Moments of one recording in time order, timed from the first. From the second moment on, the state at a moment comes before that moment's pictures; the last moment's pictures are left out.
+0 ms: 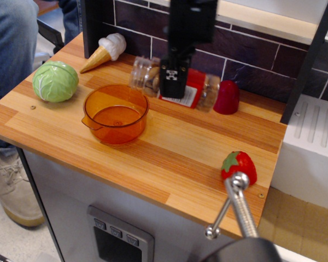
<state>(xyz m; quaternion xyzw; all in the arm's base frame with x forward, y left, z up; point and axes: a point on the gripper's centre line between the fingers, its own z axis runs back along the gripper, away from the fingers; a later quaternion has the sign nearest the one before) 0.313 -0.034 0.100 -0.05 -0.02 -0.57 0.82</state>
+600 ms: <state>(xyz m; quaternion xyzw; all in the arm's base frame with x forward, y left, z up) 0.337 -0.026 0.089 0.00 -0.14 -0.50 0.86</state>
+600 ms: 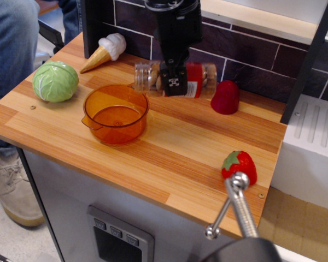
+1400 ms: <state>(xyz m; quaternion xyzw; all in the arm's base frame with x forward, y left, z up) 0.335 -0.013 0.109 -0.02 -0.28 -0.35 0.89</state>
